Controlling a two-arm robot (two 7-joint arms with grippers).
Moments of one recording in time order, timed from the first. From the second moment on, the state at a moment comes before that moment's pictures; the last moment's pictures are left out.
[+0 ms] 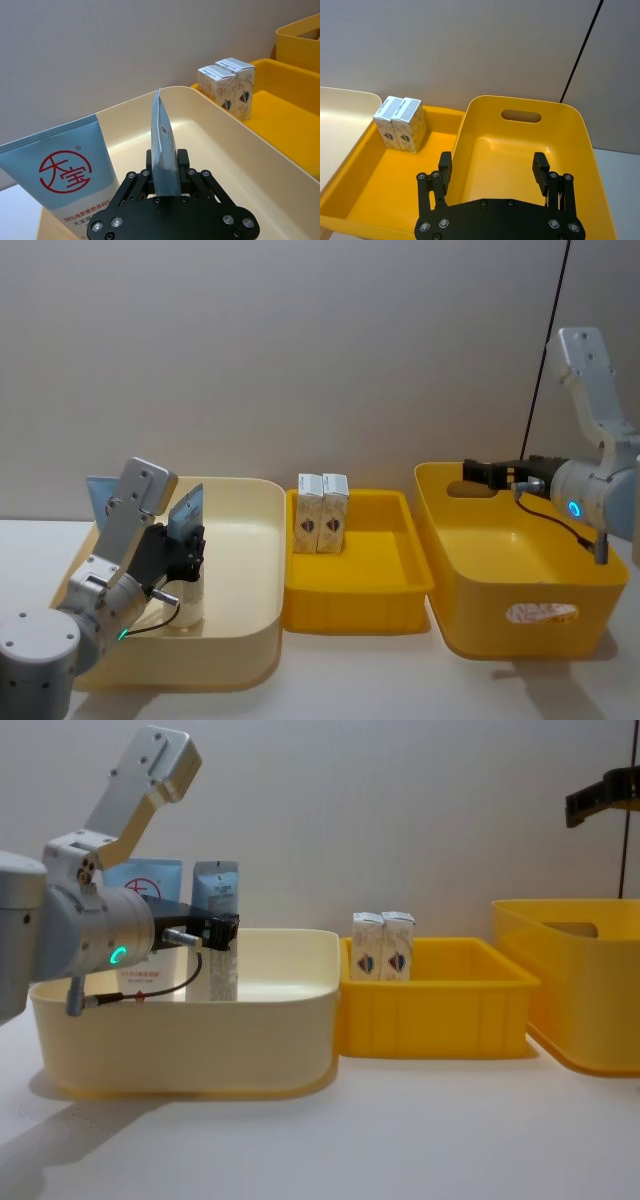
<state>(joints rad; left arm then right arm) -0.60 0.22 0.41 -1.22 -0.17 0.21 -0.10 0.71 0.21 -0.14 -1.44 0.20 0.91 0.07</state>
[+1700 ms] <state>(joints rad) -0.79 0.21 0.34 -1.27 -0.22 -0.01 -0.30 0.72 0.30 -0.27 -1.45 0.21 0.78 0.31</state>
